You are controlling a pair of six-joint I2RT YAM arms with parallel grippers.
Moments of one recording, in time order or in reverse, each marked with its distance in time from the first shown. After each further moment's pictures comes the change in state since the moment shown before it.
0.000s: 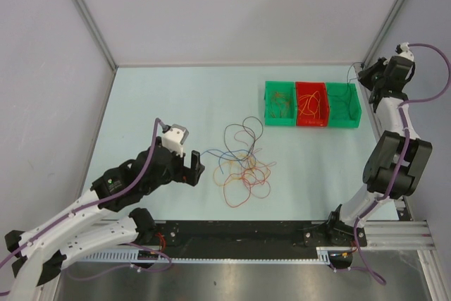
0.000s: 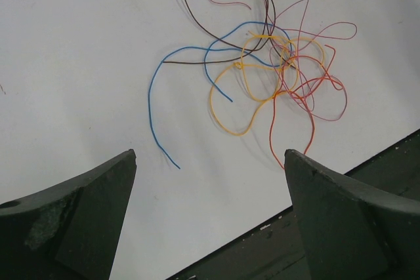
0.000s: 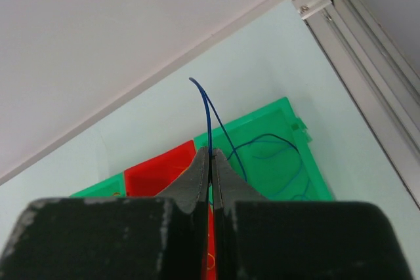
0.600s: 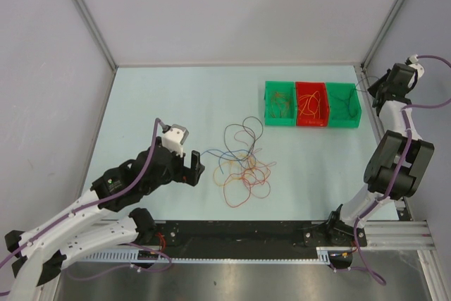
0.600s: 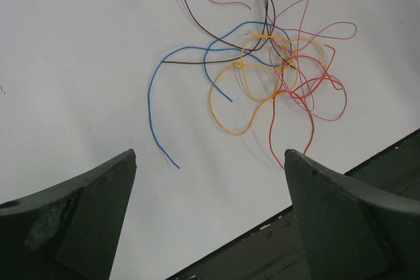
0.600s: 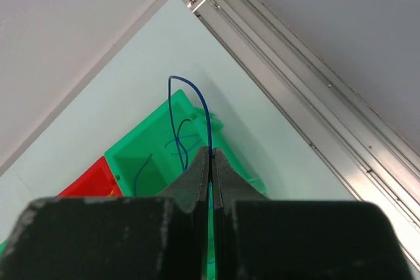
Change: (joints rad) left arm 0.000 0.000 0.000 0.000 0.001 0.000; right arm -0.042 0.000 -0.044 -0.085 0.248 -0.002
